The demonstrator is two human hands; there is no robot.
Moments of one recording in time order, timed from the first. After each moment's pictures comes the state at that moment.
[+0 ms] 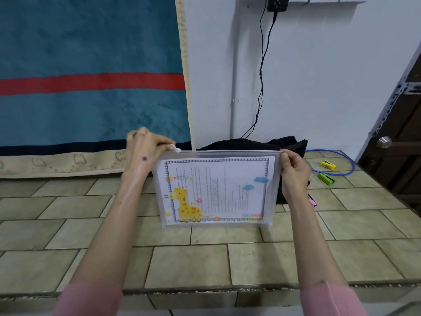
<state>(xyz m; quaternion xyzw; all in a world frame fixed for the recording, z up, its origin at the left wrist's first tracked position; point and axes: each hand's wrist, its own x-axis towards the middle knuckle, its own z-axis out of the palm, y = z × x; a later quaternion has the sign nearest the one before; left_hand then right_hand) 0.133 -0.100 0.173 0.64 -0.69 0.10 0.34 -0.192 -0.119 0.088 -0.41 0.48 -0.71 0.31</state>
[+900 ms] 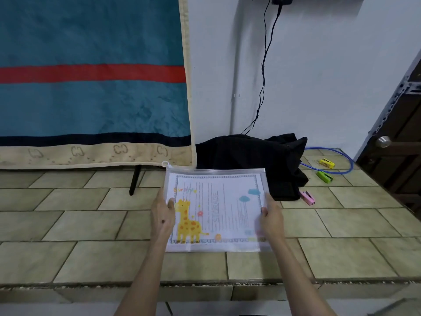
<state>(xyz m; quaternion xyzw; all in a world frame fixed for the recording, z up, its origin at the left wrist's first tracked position) 0.101 -0.062 -0.012 0.74 -0.48 -0.20 0.43 -0.173 -0.068 -0.026 -0.53 0.69 -0.42 0.27</state>
